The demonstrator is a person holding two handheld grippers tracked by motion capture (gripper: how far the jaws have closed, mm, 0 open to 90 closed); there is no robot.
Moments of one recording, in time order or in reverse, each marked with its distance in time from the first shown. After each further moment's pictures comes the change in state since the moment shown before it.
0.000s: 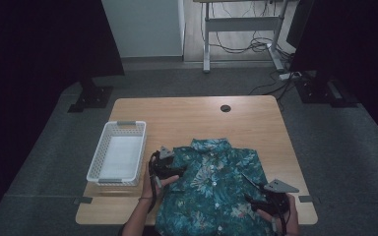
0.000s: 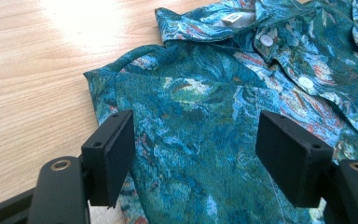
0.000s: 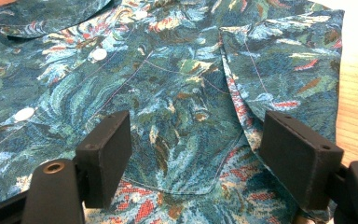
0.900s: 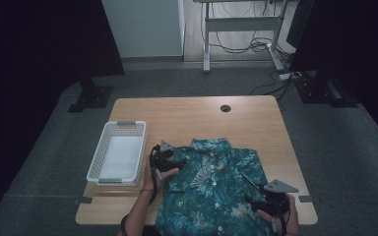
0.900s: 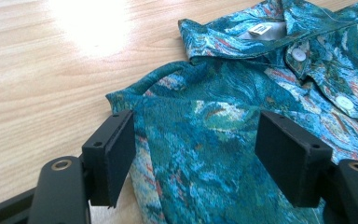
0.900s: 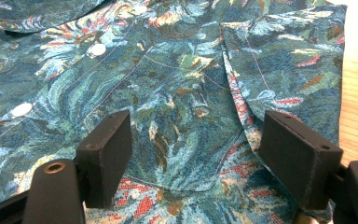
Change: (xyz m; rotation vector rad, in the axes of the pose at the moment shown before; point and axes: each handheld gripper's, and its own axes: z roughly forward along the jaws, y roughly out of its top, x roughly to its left) left arm 0.017 0.012 0.017 0.004 0.017 -0.002; right arm 0.000 -0.001 0.001 0.013 -0.001 -0.004
